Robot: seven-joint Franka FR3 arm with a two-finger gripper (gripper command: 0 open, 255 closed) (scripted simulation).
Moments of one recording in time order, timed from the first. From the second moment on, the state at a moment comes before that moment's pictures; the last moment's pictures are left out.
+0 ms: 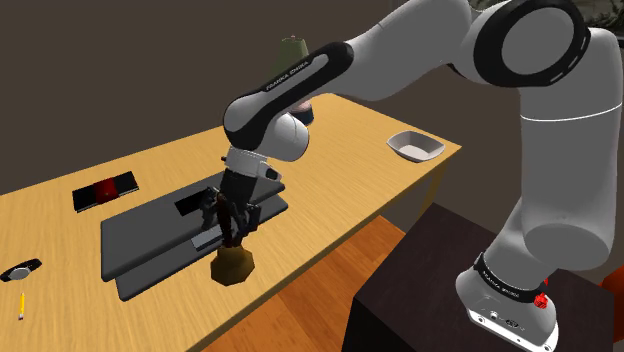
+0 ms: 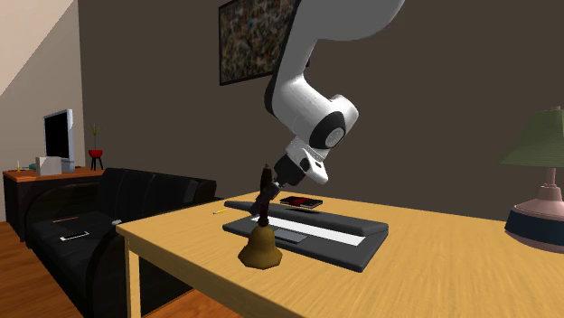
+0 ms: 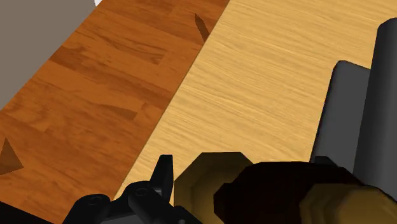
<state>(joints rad) 0.10 0.45 0.49 -1.87 0.71 2.34 1.26</state>
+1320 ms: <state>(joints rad) 0.10 0.48 0.49 -1.88 0.72 2.37 1.24</state>
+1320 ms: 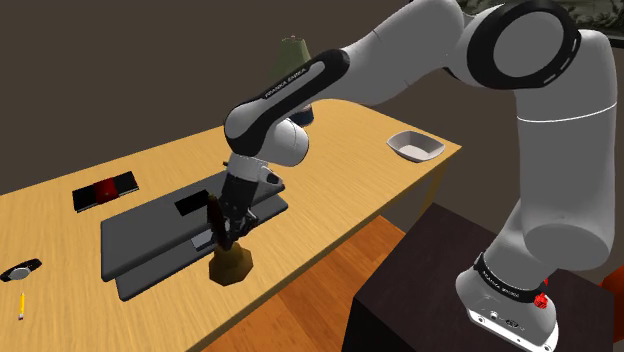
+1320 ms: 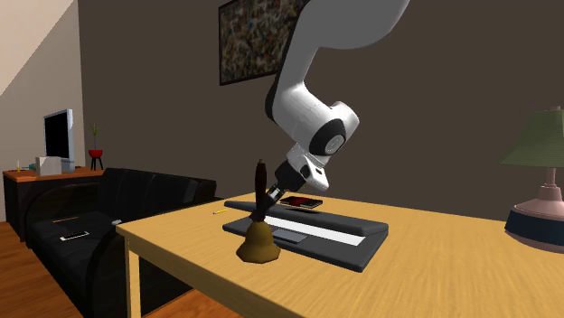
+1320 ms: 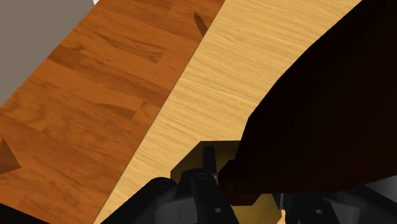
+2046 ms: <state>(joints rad) 0.08 0.39 0.49 -1.85 0.70 2.27 1.32</state>
